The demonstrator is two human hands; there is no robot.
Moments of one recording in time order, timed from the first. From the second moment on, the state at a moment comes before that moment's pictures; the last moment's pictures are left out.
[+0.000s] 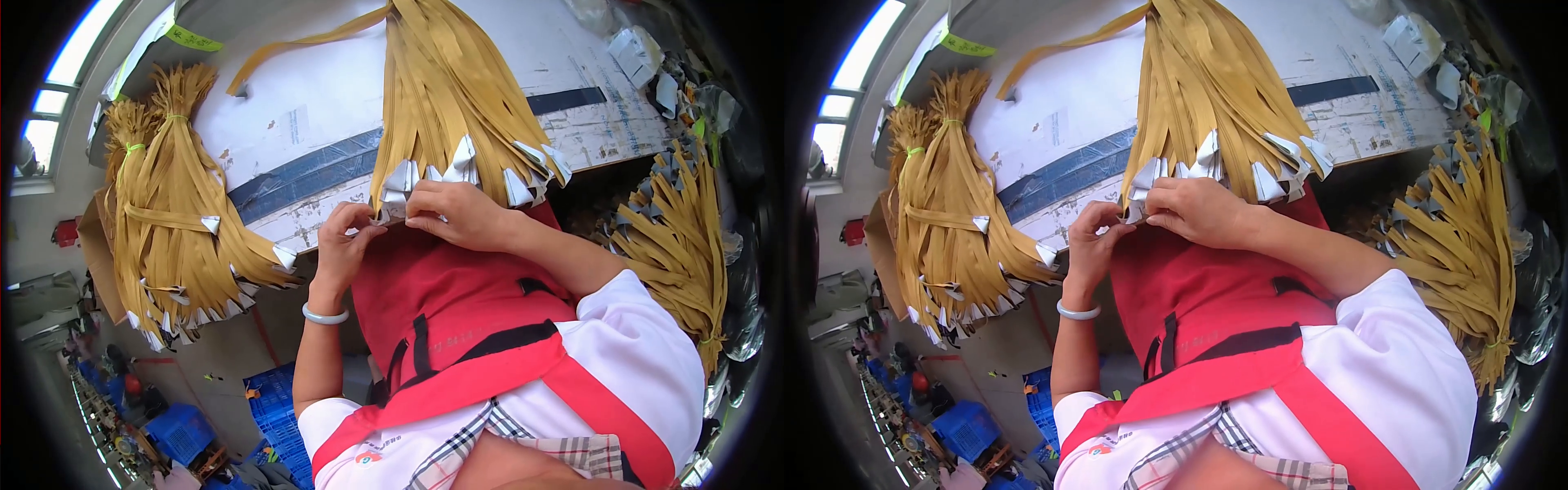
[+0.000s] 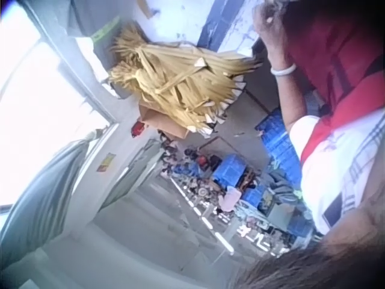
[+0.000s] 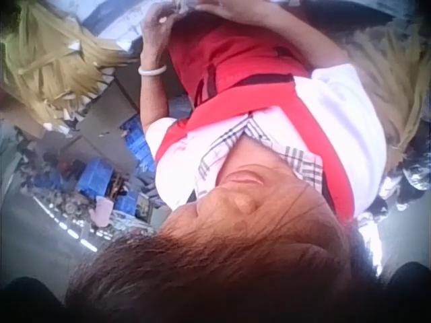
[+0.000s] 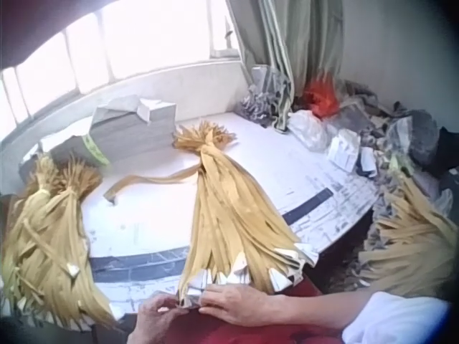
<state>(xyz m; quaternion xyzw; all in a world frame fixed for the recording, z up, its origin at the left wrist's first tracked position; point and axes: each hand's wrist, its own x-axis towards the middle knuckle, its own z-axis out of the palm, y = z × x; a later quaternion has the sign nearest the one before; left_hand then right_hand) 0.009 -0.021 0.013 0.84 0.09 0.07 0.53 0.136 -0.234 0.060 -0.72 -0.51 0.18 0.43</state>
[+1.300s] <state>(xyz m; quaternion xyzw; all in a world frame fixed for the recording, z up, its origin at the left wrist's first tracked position) 0.058 -0.039 0.068 0.57 0.02 0.11 0.82 0.199 -0.206 0.113 -0.57 -0.38 0.46 0.57</state>
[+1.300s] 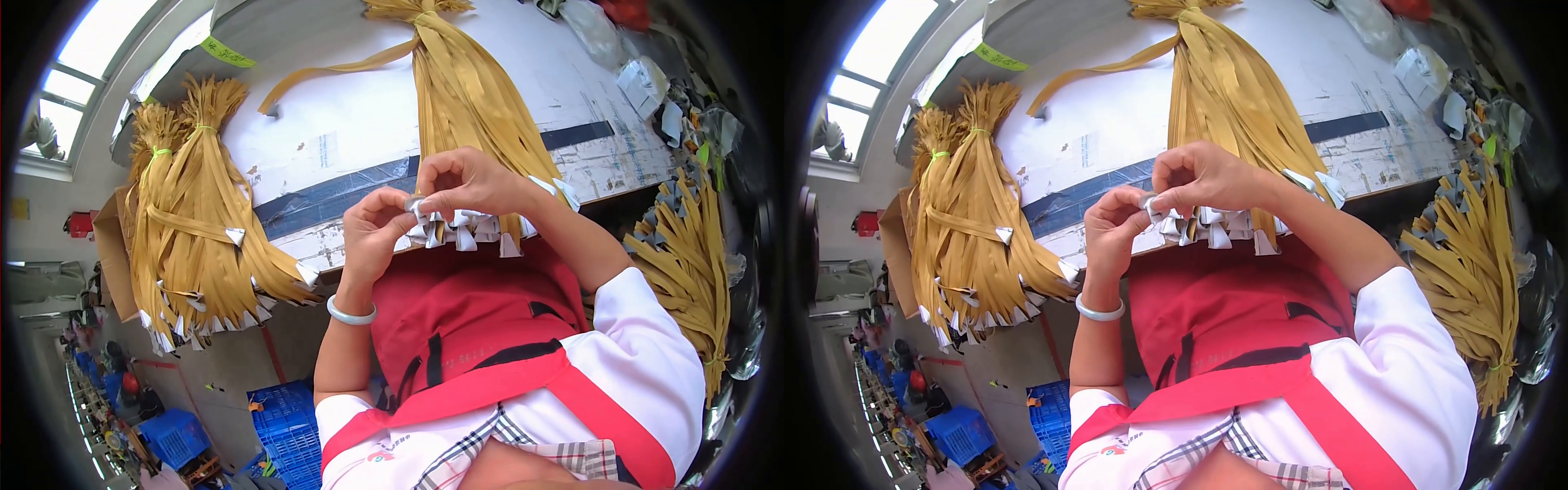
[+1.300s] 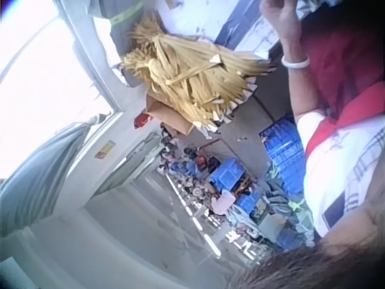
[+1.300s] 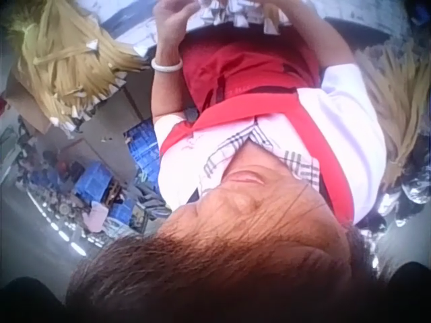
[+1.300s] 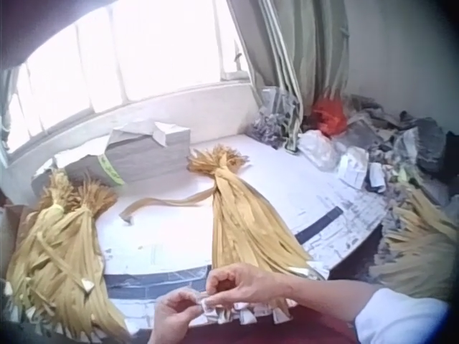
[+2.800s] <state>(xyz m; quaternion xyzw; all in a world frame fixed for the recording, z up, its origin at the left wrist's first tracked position) 0.073 -0.086 0.035 0.91 0.02 0.24 0.33 0.186 -0.261 0.090 -0.78 -0.31 0.12 0.54</state>
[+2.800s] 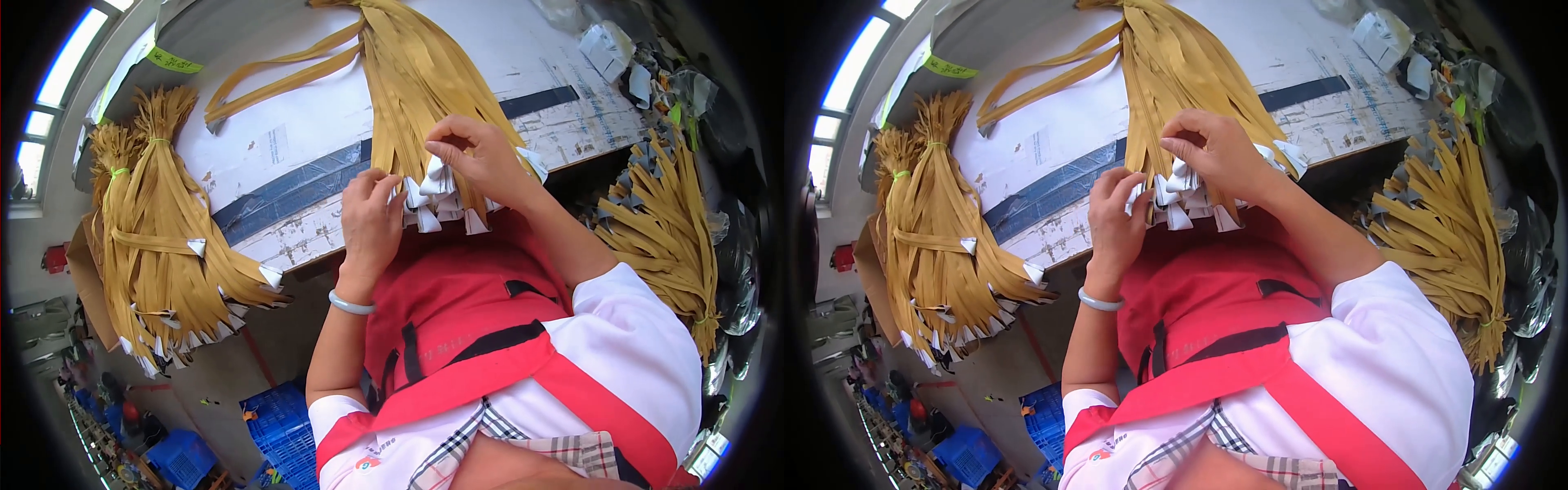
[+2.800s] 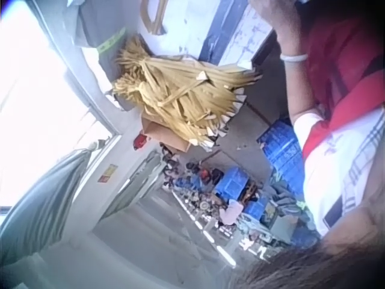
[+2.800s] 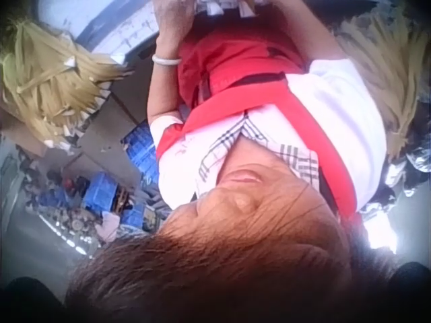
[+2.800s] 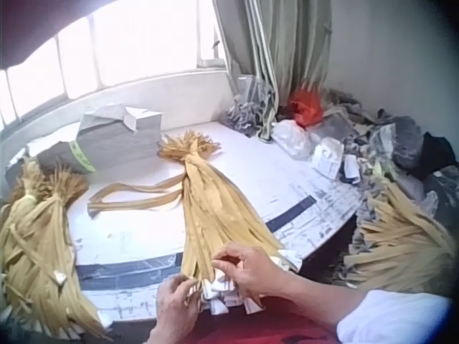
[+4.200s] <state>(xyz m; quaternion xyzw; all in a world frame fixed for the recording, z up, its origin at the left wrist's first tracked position) 0.097 -0.044 0.059 0.60 -0.02 0.07 0.80 0.210 -0.228 0.088 -0.57 -0.36 0.40 0.62</state>
